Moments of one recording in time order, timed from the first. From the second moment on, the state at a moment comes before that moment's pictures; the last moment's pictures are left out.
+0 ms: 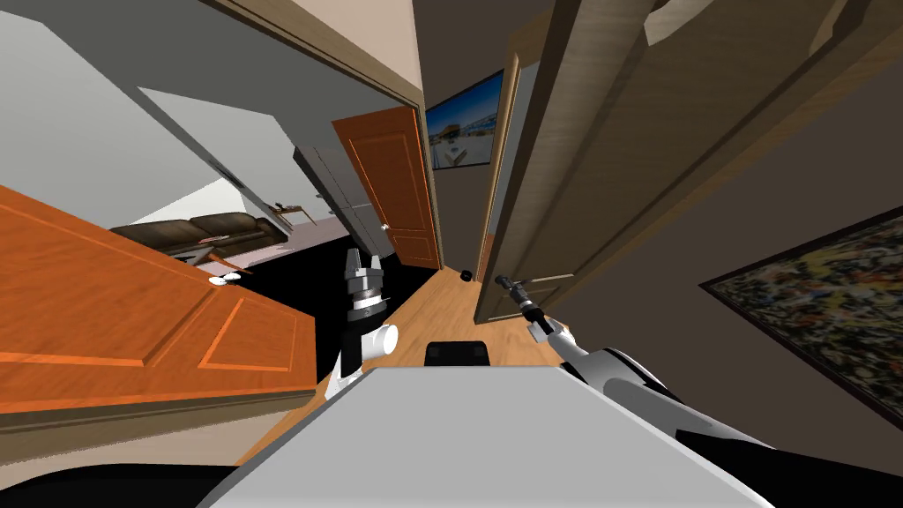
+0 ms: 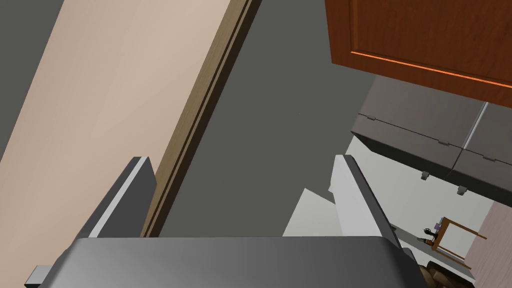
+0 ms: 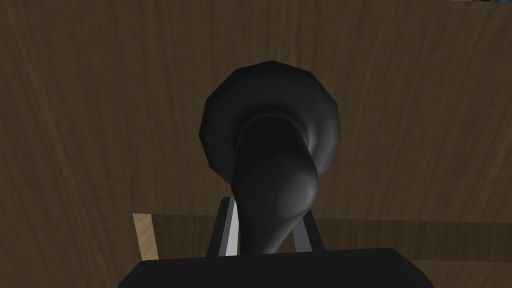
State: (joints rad) arm -0.27 -0.46 0.23 -0.44 -0.07 -0.93 -0.37
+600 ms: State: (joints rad) arm -0.28 -0.46 0.28 -0.42 -0.12 -0.95 -0.35
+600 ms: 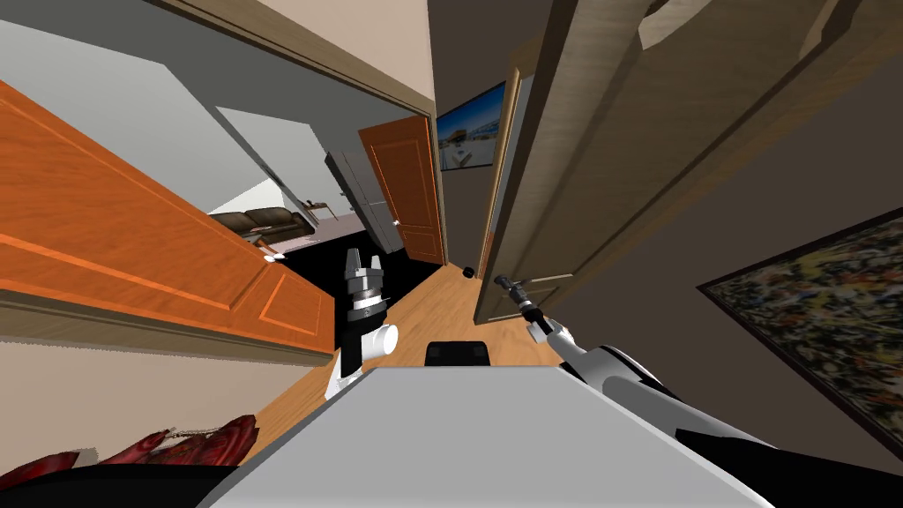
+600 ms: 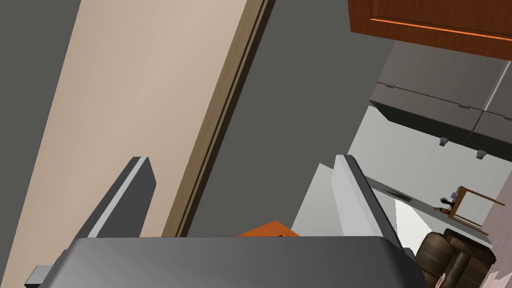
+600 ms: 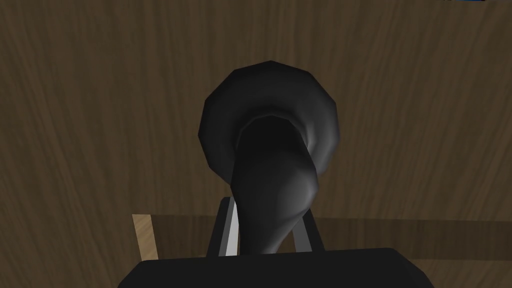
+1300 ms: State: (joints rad) arm -0.21 -0.54 0.38 -0.43 -0.08 -1.10 -0.44
